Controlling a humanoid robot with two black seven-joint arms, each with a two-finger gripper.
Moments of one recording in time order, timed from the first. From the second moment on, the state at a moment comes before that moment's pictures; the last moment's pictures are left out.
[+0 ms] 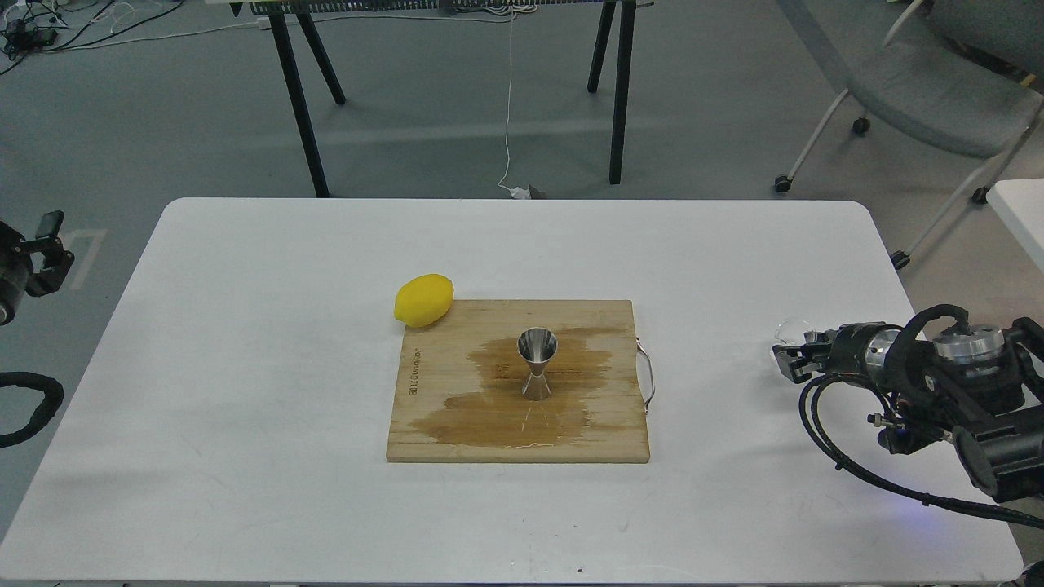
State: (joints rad) left arm -0.72 0.49 -0.46 -0.22 -0.08 -0.49 -0.49; right arm 0.35 -0.46 1.12 0.93 0.52 -0.49 -0.36
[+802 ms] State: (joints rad) left arm -0.72 0.47 -0.45 -0.18 -0.07 -0.49 -0.49; right arm 0.70 -0.51 0.87 1.37 0.38 -0.49 -0.37
